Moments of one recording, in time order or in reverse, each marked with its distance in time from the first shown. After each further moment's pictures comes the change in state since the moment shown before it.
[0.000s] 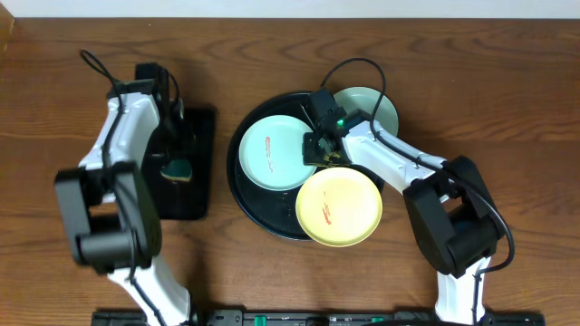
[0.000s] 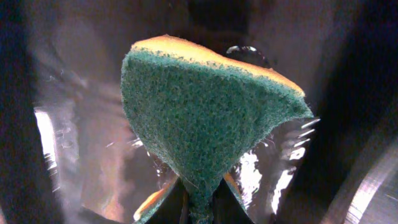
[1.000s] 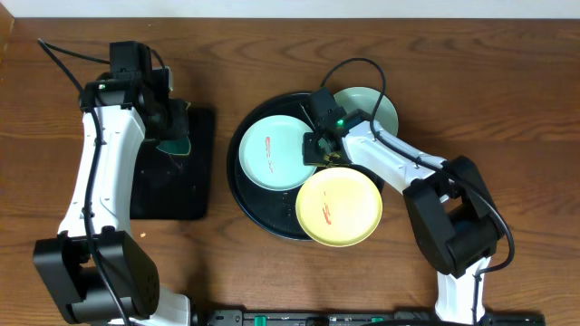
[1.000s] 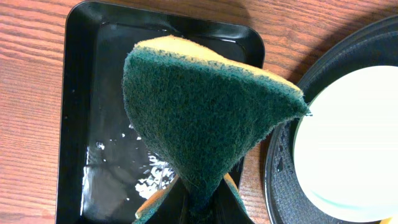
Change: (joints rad) left arm -0.020 -0.223 0.035 -0.011 0.067 -0.031; right arm 0.000 0.000 0.000 0.000 0.000 -0.002
